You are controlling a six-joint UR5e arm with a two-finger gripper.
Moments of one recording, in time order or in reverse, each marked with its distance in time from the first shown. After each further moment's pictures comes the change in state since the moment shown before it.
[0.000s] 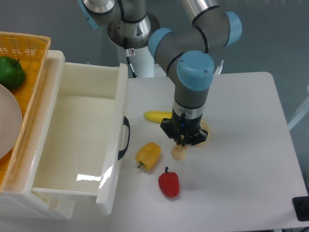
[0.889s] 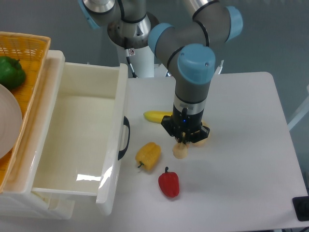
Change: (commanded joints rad) arm 0.002 0.040 0.023 -0.011 -0.009 -0.069
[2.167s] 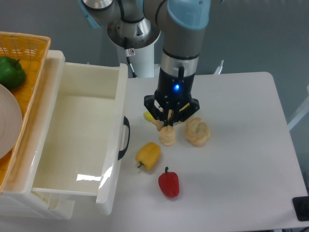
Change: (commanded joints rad) arm -0.014 0.161 0.048 -0.049 -0.204 -0.423
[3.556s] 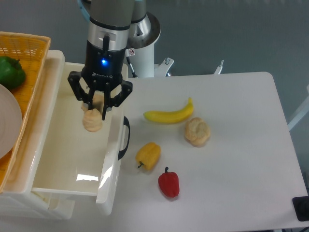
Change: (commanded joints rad) arm -0.218 0.052 -0.012 -0.002 -0.037 -0.131
